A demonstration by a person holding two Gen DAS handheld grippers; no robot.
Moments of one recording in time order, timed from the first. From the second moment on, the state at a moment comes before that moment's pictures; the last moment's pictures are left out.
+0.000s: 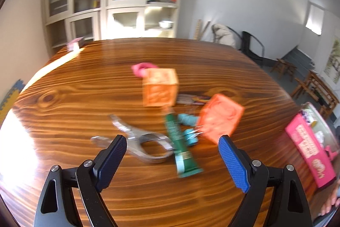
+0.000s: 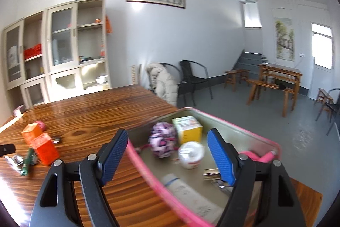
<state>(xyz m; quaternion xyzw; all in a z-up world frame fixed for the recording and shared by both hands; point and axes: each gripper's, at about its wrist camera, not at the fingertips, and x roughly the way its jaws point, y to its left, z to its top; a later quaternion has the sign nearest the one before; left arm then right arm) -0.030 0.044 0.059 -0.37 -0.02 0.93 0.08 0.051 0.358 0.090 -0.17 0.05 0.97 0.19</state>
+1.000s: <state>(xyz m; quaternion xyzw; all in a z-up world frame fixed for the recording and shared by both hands) -0.034 -0.003 0.042 -0.40 -0.05 0.91 0.06 -0.122 0.194 0.035 -0.37 0.03 0.92 -0.11</state>
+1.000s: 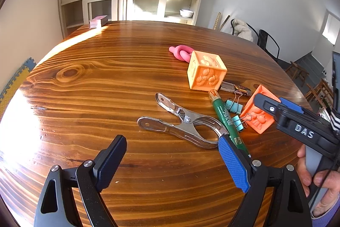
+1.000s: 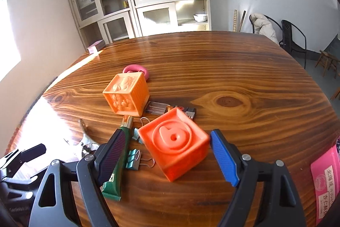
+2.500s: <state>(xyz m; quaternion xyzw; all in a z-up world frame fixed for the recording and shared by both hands) -0.061 -0.001 0.018 -0.43 -0.03 0.90 0.00 -0.058 0.231 0.049 -0.35 0.04 0.93 -0.06</state>
